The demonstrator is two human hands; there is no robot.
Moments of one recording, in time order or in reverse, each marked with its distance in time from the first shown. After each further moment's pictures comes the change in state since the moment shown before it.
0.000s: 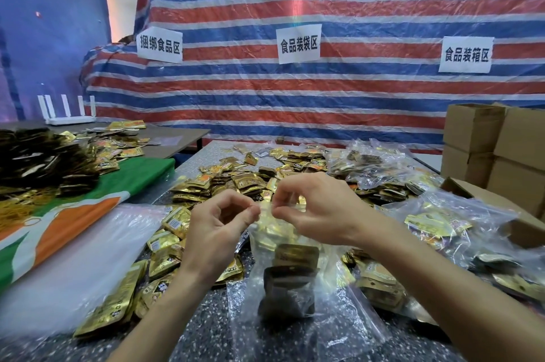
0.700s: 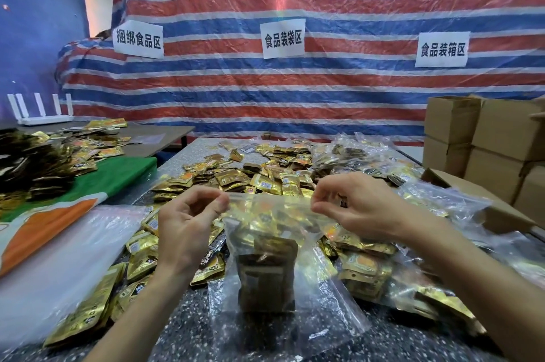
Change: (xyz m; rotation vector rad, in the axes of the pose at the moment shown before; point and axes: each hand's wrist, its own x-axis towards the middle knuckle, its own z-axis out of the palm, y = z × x) left_hand 0.009 -0.015 0.003 -0.046 0.154 0.026; right_hand -0.044 0.068 -0.026 -0.063 -0.028 0.117
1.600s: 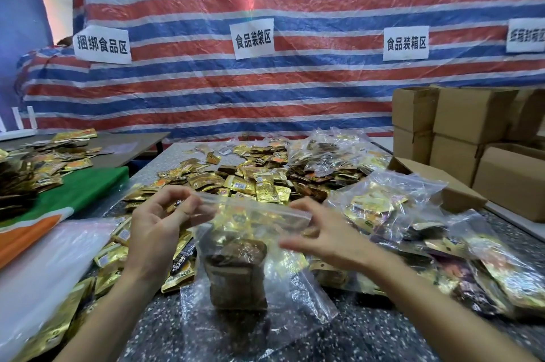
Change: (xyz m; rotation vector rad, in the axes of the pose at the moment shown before) left_hand -0.004 0.013 0.016 -0.172 -0.131 -0.114; right_hand -0.042 0.035 0.063 0.545 -0.051 0.171
